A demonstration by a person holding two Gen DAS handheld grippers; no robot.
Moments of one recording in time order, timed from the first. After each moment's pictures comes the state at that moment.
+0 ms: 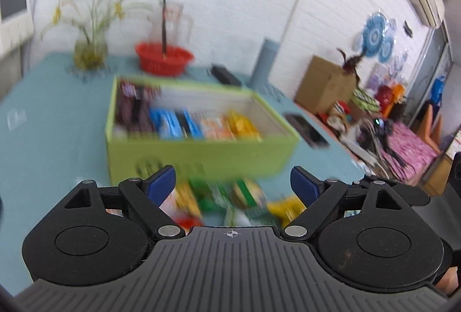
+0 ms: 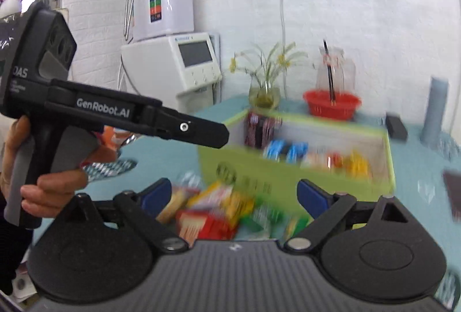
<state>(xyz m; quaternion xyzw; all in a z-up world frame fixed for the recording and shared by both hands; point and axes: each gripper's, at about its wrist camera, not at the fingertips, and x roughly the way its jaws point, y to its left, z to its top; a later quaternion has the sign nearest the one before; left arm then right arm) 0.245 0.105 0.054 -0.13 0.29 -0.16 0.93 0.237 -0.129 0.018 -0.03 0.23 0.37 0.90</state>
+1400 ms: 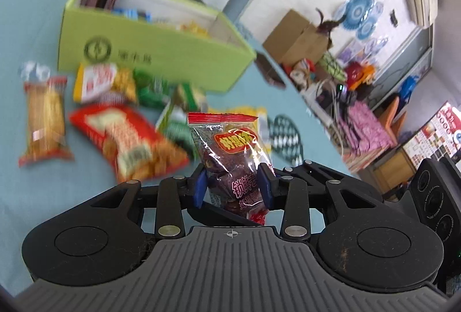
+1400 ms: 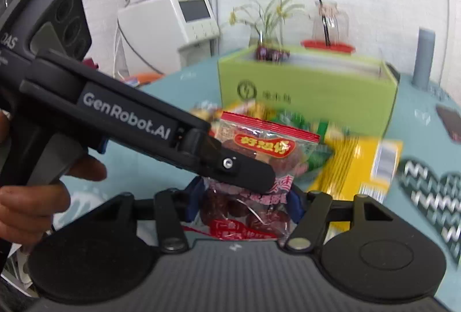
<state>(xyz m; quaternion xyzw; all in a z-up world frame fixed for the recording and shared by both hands) 0.220 0.081 0.030 -0.21 0.37 -0.23 0.88 0.198 -0.111 -0.004 -0.07 0.25 0.34 0.90</state>
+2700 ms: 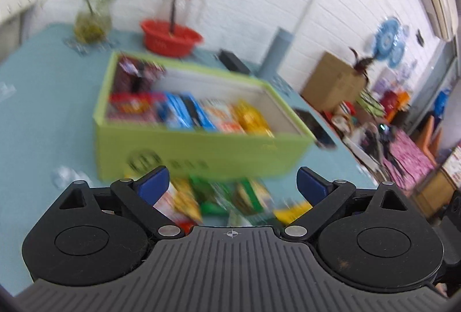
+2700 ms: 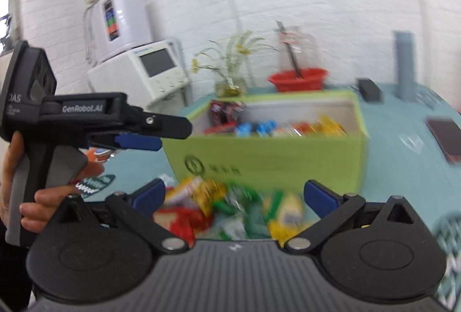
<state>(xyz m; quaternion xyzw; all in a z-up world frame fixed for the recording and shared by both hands) 0.292 0.103 0.038 -0.16 0.32 -0.17 0.92 0.250 -0.148 -0.008 0.06 0.25 0.28 0.92</state>
